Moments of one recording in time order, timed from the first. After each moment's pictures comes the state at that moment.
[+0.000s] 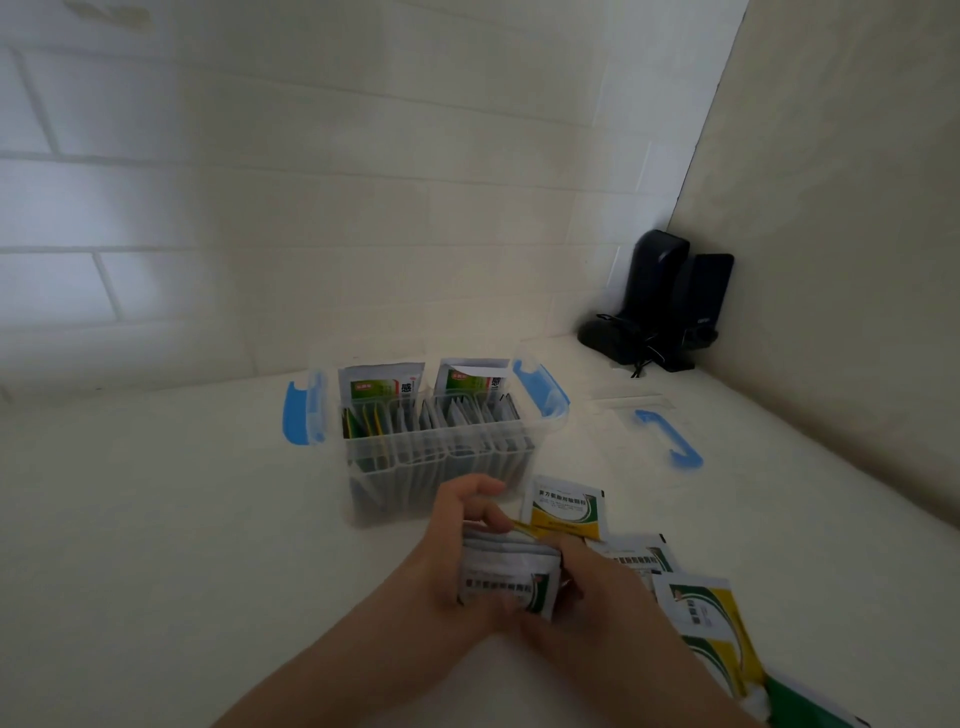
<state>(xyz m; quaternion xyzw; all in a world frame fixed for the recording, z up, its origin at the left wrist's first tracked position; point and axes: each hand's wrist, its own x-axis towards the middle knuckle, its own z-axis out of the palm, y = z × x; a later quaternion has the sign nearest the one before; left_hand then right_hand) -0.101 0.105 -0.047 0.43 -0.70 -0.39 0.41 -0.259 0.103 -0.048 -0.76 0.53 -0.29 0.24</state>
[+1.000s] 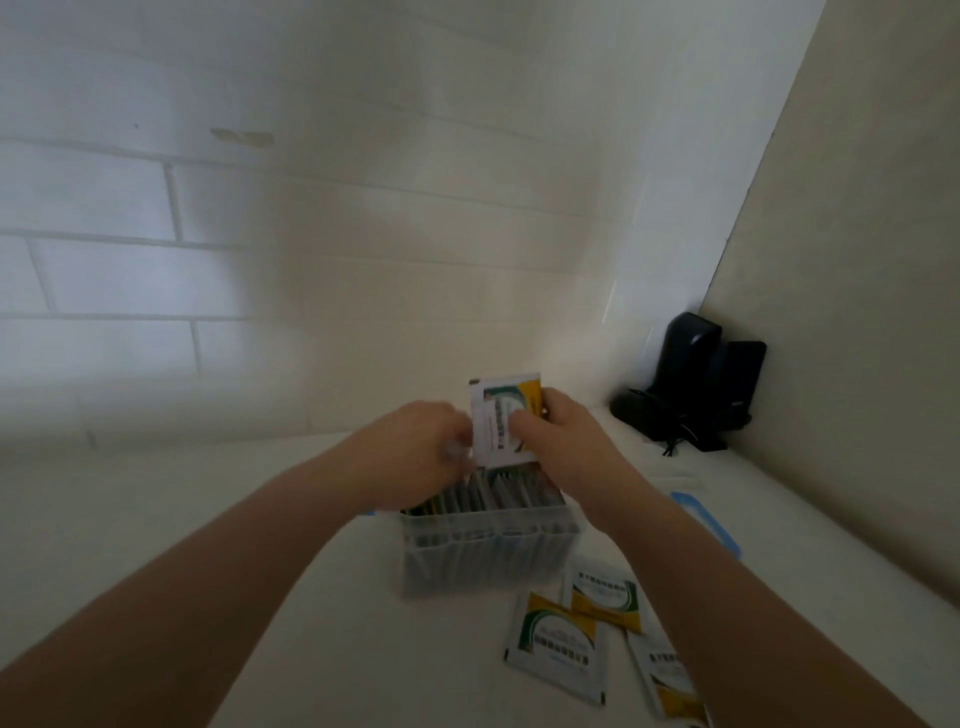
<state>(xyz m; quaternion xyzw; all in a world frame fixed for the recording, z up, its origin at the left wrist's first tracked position) -0.034 0.020 0.055 0.57 -0.80 -0.08 0.18 -0.188 -0.004 0.053 -0.69 0.50 -0.38 0.36</state>
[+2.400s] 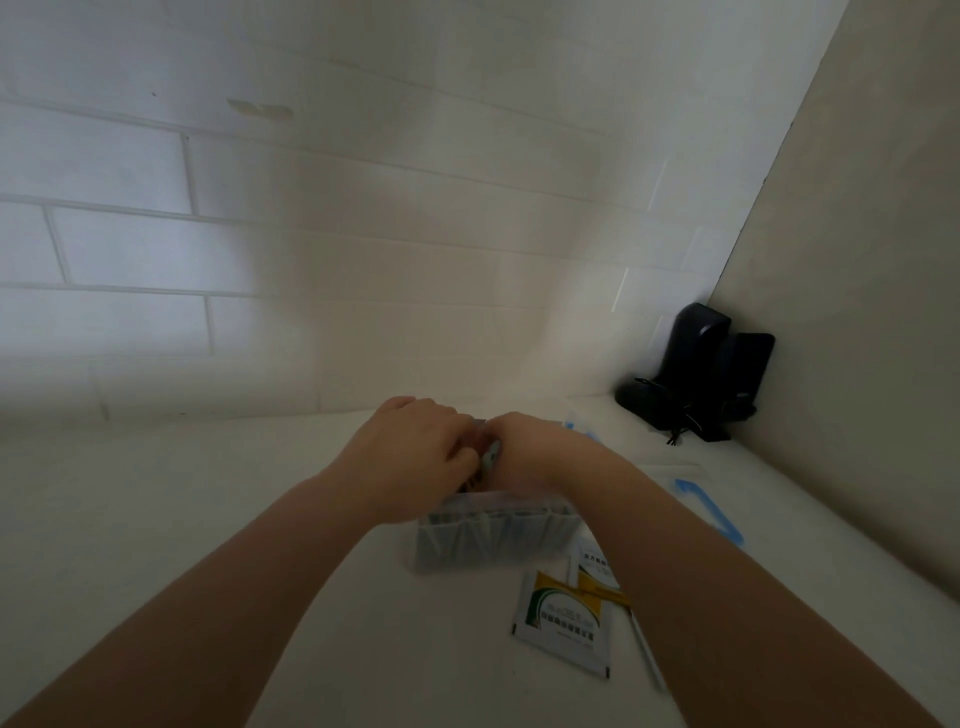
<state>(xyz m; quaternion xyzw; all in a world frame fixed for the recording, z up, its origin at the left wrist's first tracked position) -0.026 0.031 0.032 0.55 -0.80 0.03 0.23 -0.157 -0.012 0.051 -0.84 0.52 0.04 0.13</state>
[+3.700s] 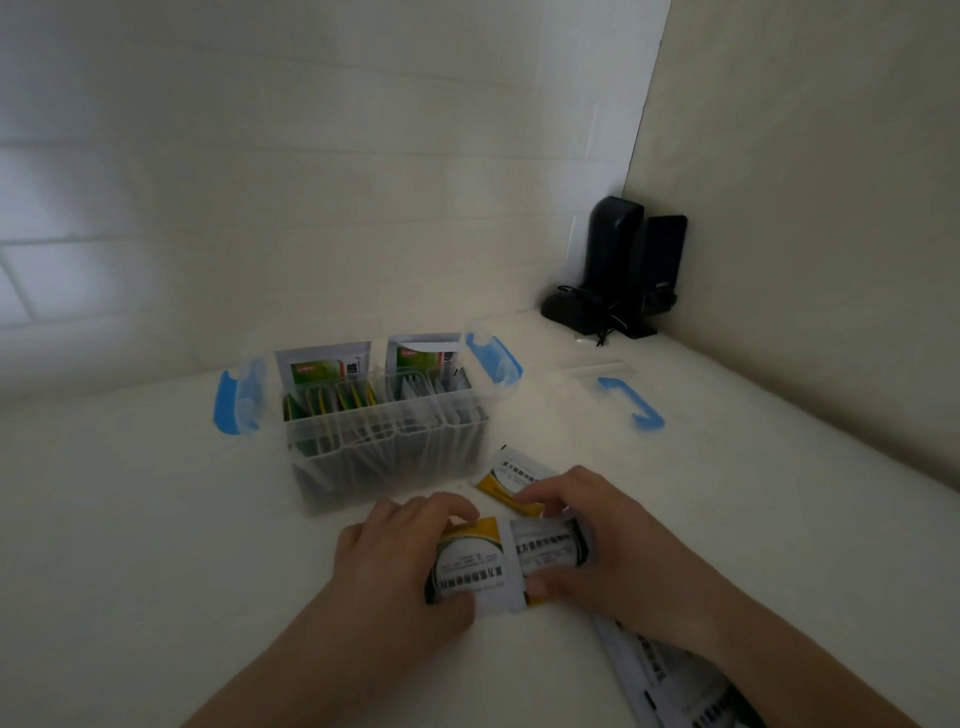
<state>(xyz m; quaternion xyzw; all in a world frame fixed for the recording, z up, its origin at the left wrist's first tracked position) -0.107 0.107 -0.051 0.56 -0.79 -0.20 0.17 -0.308 0.086 -0.039 -0.81 0.48 -0.24 0.25</state>
